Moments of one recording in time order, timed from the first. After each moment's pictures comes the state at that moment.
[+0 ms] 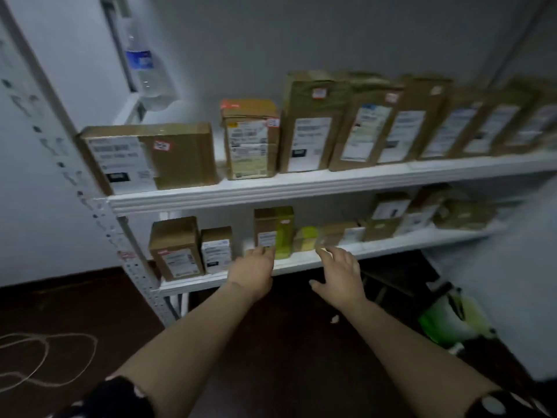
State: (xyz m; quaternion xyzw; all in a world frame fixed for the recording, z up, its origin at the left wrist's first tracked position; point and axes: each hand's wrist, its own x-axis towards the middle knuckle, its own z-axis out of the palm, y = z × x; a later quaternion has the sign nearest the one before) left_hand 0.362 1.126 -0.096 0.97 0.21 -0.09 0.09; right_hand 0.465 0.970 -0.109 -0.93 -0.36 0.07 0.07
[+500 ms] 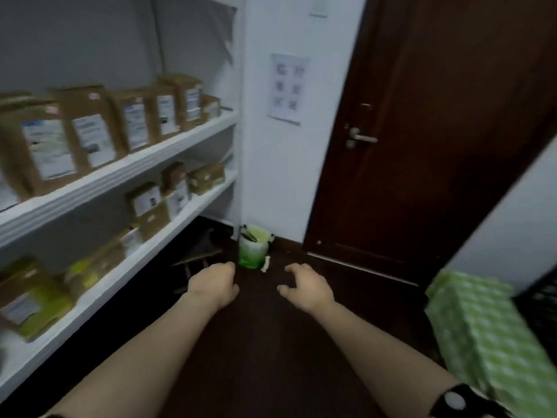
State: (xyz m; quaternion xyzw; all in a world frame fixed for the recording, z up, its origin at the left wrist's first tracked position) left_hand 0.332 0.840 -0.046 0.97 -0.19 -0.14 0.07; right_hand 0.264 0.657 -0.053 -0.96 0.13 0.07 0.22
